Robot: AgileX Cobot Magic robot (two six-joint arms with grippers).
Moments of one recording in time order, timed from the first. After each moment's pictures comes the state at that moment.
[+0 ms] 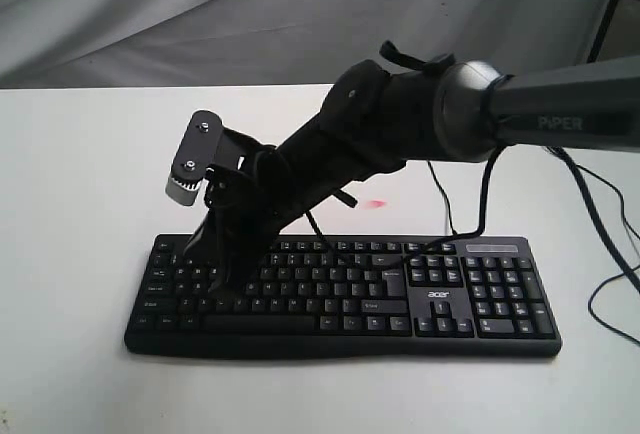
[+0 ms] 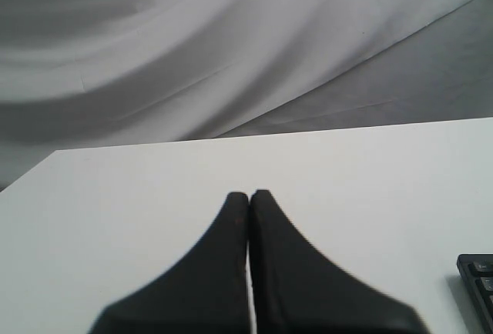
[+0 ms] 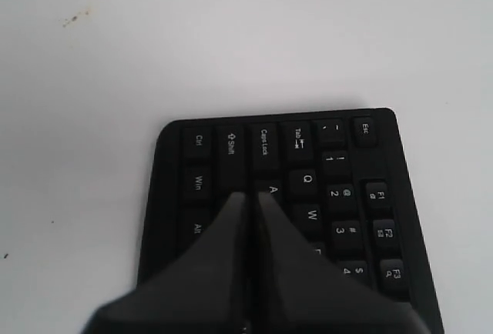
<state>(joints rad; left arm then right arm) 0.13 0.00 -0.01 0.03 0.18 0.09 0.42 2.07 -1.43 0.95 0.67 -1.46</state>
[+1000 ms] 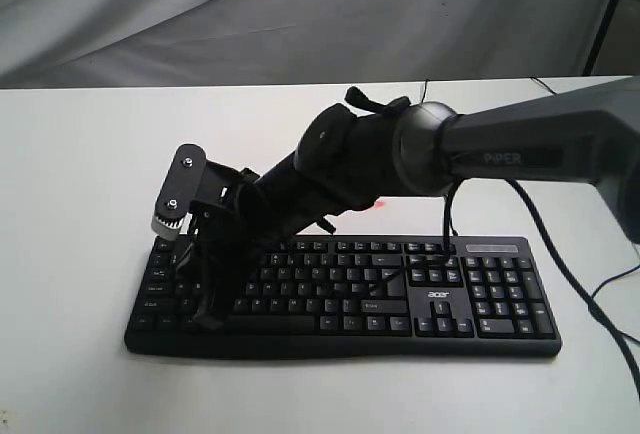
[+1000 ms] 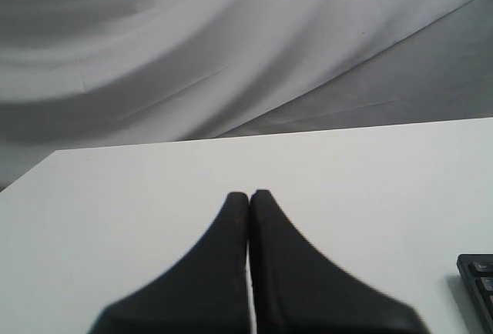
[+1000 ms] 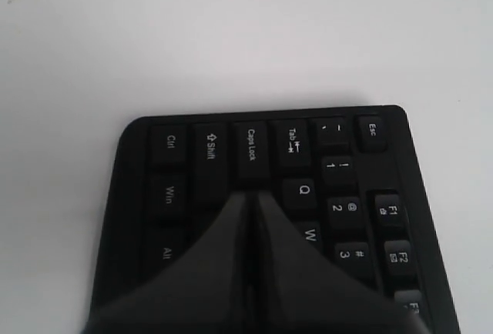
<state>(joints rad) 0.13 0.00 -0.01 0.03 0.18 0.09 0.47 2.15 -1.43 1.01 0.54 -1.55</state>
